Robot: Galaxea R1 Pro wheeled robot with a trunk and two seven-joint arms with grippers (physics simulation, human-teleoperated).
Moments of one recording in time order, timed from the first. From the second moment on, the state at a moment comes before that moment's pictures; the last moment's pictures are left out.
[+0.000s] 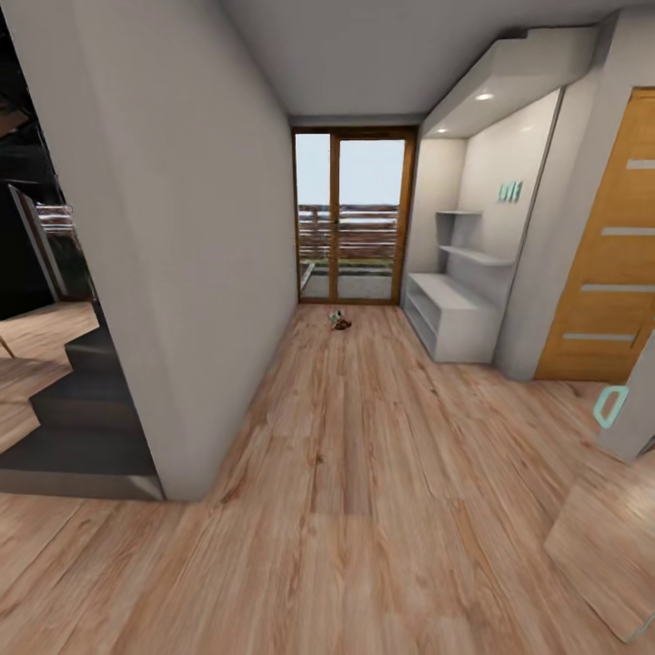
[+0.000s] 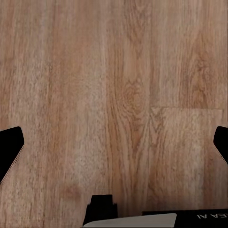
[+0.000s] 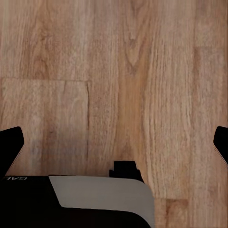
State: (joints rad) left arm -0.18 0.00 -0.01 -0.35 -0.01 -0.01 -0.02; right arm 0.00 0.00 0.00 -0.44 0.00 -0.07 0.00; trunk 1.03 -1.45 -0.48
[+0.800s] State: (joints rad) left arm -0.18 0.00 -0.01 -0.35 0.00 -0.01 -0.02; right arm 0.00 0.00 0.00 -0.44 0.00 -0.07 0.00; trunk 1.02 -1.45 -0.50
